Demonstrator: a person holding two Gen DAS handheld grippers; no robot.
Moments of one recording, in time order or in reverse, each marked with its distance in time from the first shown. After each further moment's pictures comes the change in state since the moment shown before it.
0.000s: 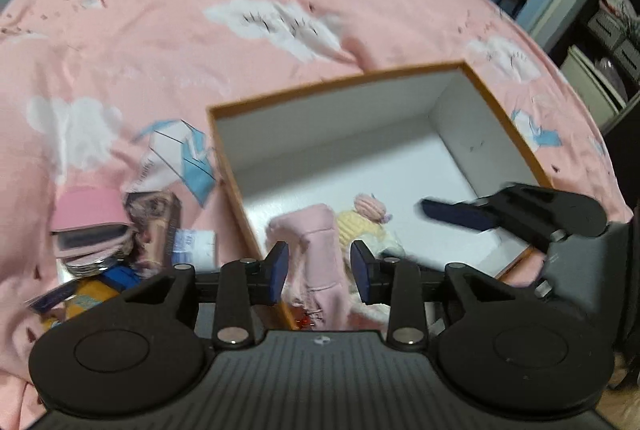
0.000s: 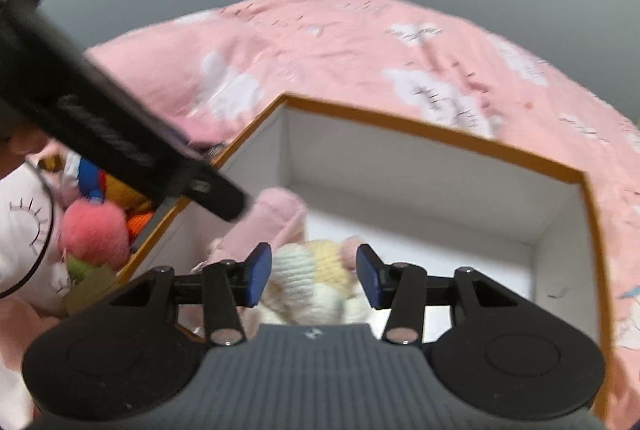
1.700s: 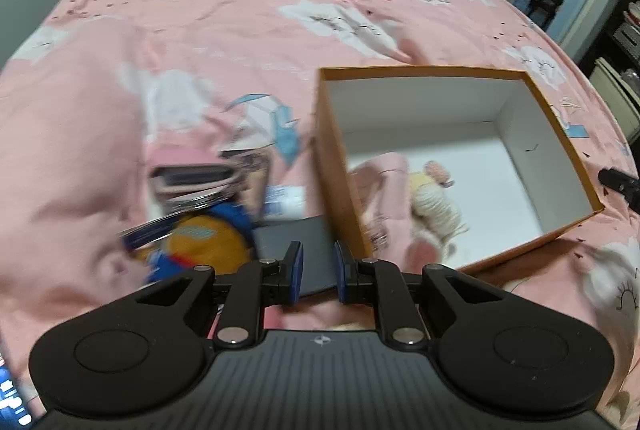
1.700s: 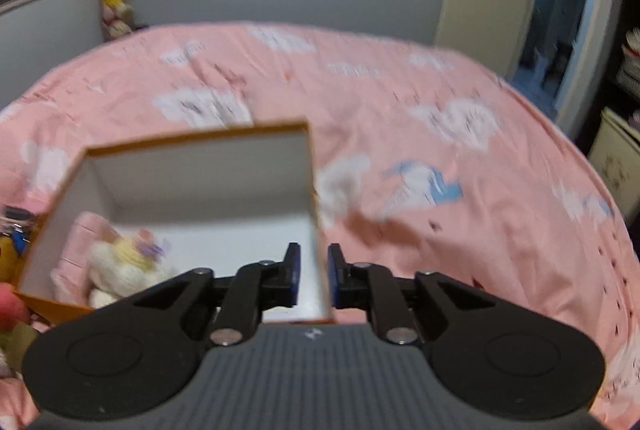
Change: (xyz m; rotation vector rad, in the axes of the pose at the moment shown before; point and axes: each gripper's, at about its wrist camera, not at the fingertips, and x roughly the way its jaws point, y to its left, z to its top) left arm -0.056 0.055 -0.048 -0.035 -0.003 0.106; right arm -0.123 -0.045 -0.047 0.381 -0.040 -0.475
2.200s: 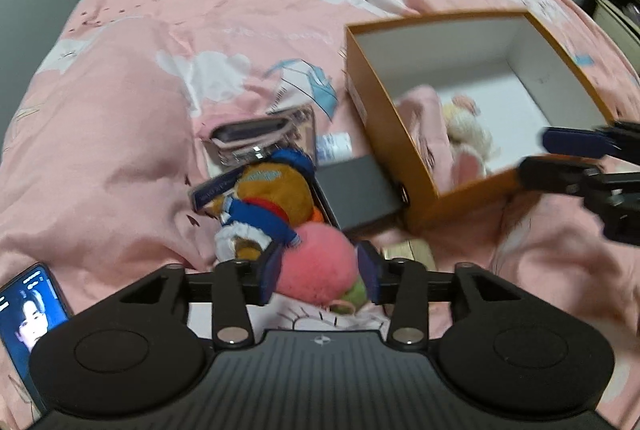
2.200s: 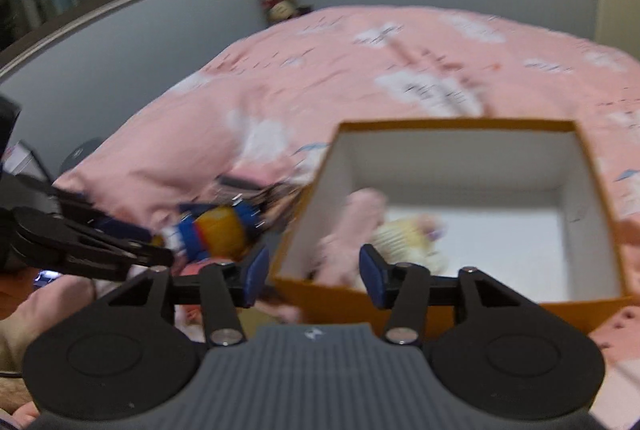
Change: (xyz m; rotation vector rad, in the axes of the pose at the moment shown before) left arm -0.017 0.017 -0.036 0.191 0.071 0.063; right arm -0.019 0.144 -0.005 -0.092 0.111 0.493
